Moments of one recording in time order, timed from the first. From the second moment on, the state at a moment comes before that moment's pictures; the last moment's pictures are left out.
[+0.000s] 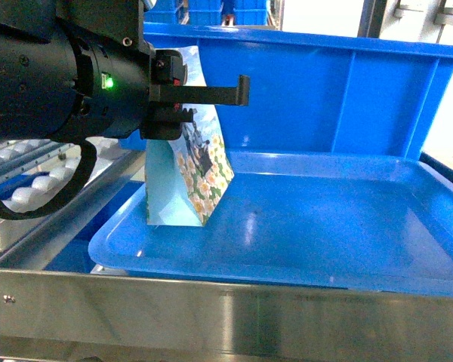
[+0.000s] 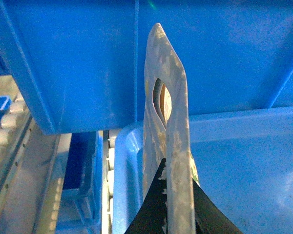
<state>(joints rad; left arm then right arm) -0.46 1.59 0.84 0.40 -0.23 -0.11 -0.05 0.61 0.50 0.03 -0.05 -0.08</state>
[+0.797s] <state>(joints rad) -0.30 1.03 0.63 0.41 -0.25 0.00 -0.05 0.61 0.50 0.03 -0.05 -0.08</state>
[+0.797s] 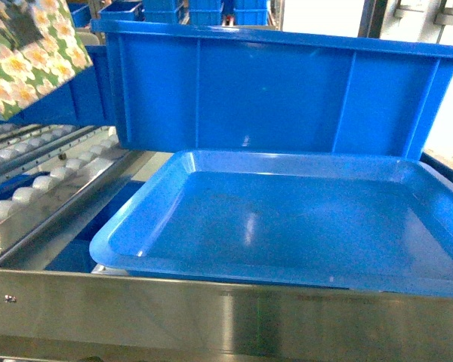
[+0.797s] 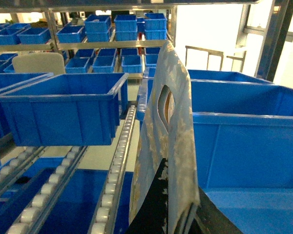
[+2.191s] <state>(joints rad) -0.24 0.84 0.49 0.40 -0.29 0.11 -0.05 0.61 0.50 0.03 -0.04 -0.08</state>
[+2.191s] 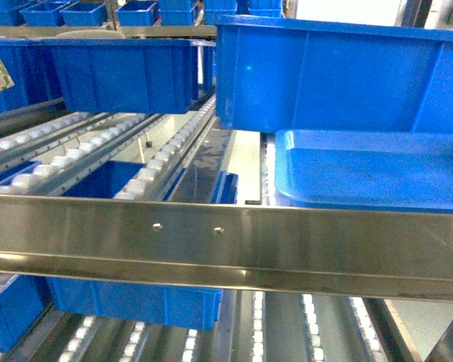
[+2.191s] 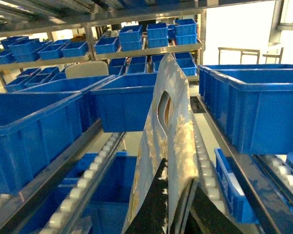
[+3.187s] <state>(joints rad) -0.24 0.84 0.49 0.40 -0.29 0.11 -0.05 0.61 0.50 0.03 -0.05 -0.08</state>
